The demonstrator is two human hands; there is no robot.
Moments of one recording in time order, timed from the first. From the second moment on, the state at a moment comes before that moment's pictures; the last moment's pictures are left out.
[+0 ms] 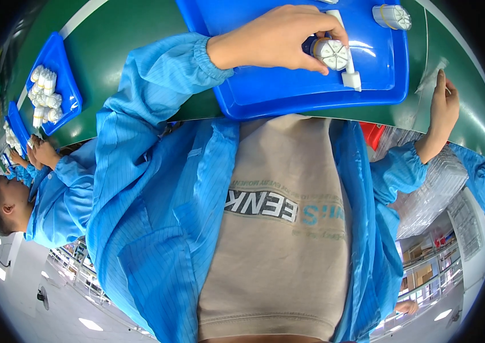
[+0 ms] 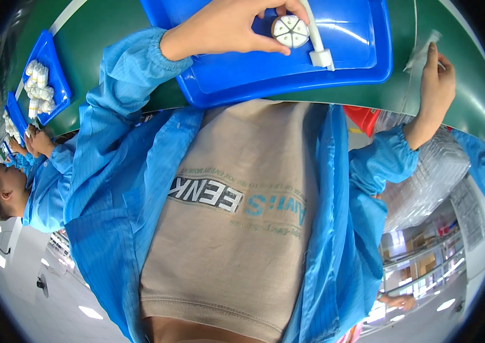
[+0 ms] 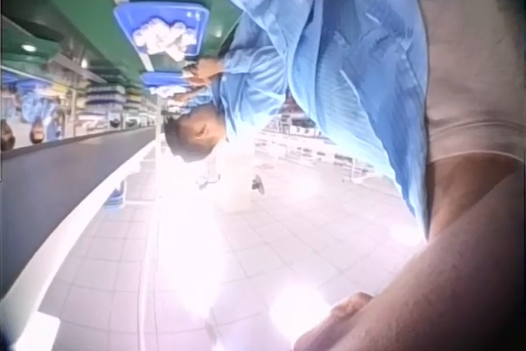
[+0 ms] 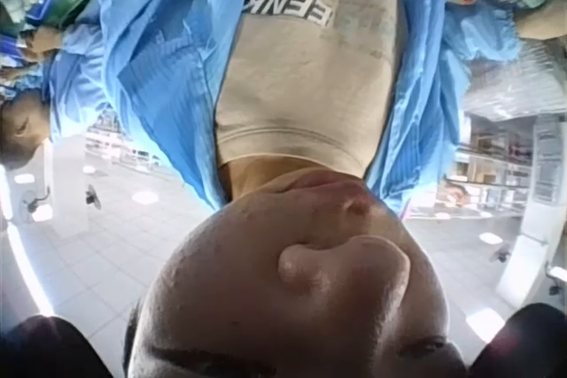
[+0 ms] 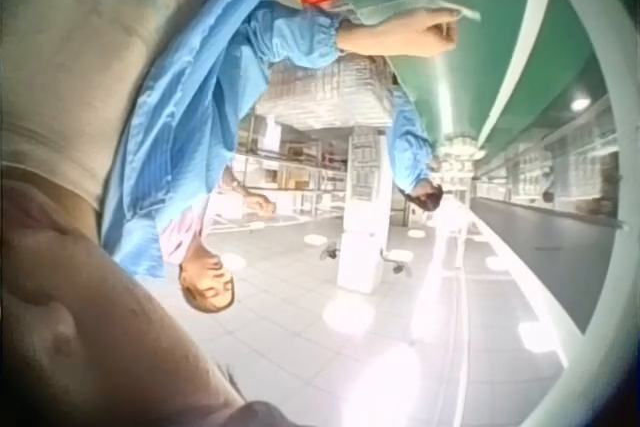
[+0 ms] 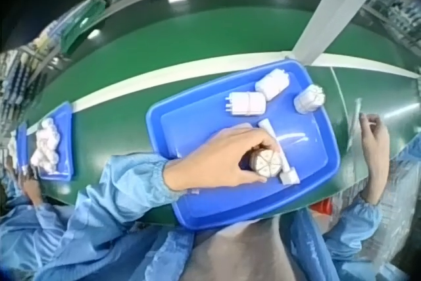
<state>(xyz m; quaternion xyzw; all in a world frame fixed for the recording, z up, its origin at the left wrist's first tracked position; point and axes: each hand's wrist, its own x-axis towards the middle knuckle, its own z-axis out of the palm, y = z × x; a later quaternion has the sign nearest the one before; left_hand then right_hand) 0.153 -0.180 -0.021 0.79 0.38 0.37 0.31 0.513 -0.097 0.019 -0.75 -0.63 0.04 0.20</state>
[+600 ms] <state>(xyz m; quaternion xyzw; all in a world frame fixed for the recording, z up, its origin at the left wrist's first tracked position) 0.145 -0.180 -0.006 0.80 0.32 0.36 0.35 0.390 -0.153 0.029 -0.53 -0.64 0.50 0.26</state>
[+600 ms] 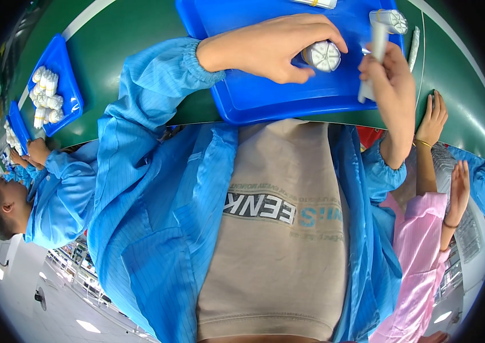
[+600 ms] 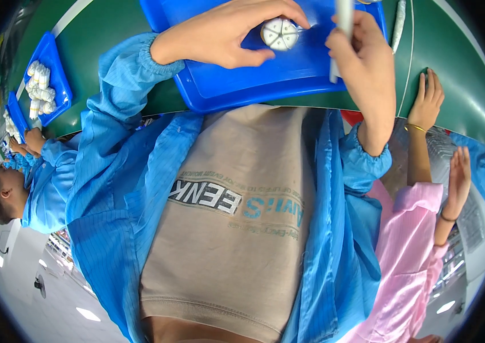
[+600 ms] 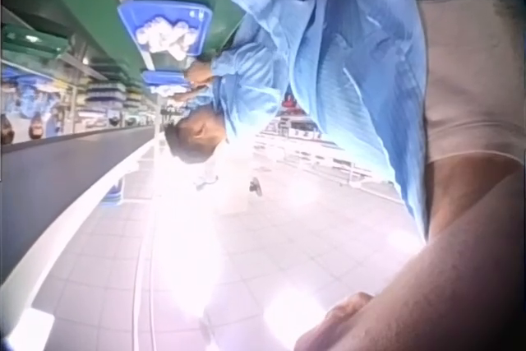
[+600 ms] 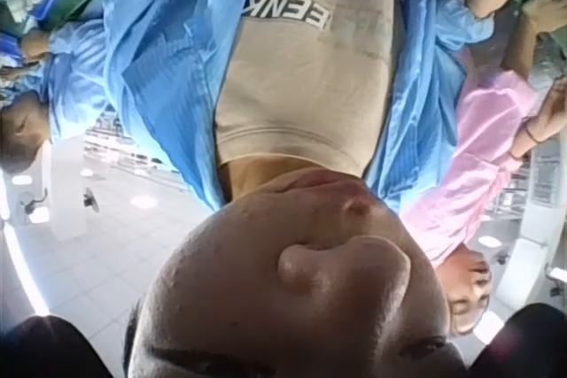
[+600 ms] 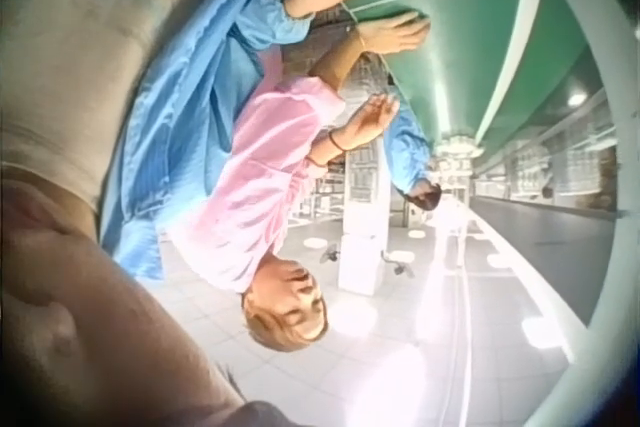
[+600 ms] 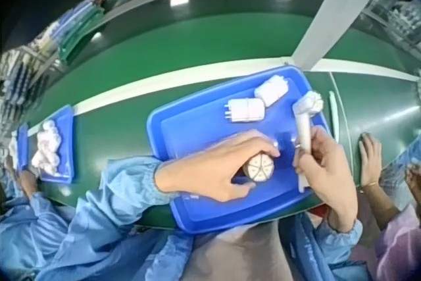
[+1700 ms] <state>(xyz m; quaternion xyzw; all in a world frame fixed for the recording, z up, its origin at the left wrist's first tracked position) 0.143 -0.182 -0.014 0.82 0.37 0.35 0.27 0.328 -0.157 0.030 -0.32 -0.52 0.52 0.60</state>
